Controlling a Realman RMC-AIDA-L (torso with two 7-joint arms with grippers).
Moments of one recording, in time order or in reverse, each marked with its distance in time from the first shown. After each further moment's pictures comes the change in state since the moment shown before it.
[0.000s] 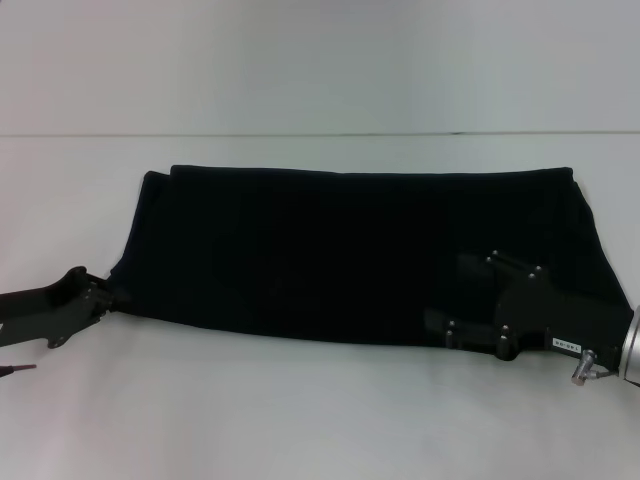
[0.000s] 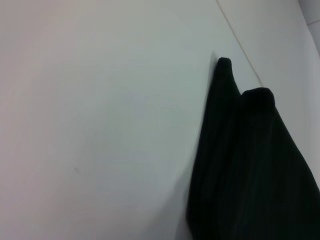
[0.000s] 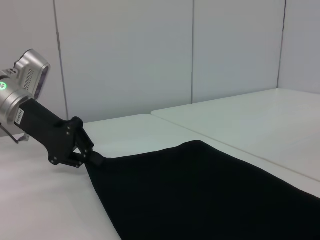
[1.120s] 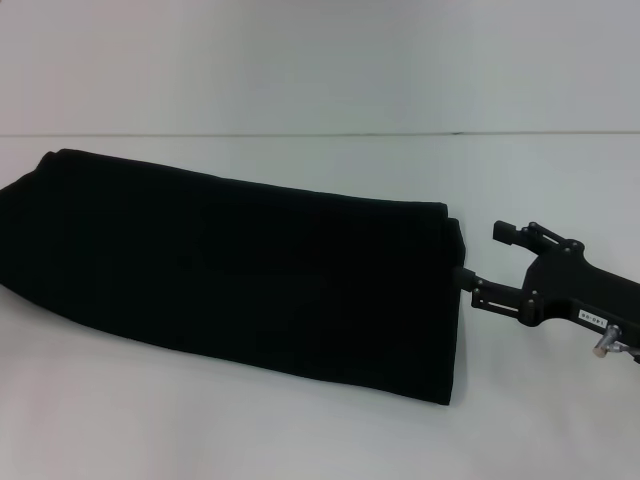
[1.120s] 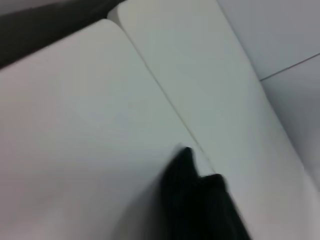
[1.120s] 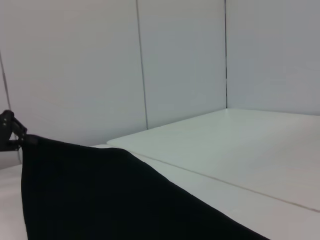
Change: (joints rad) left arm 0.065 0.108 -0.207 0.088 -0.051 -0.030 0.029; right arm -0.031 -0.005 0.028 0.000 0.115 0.012 0.035
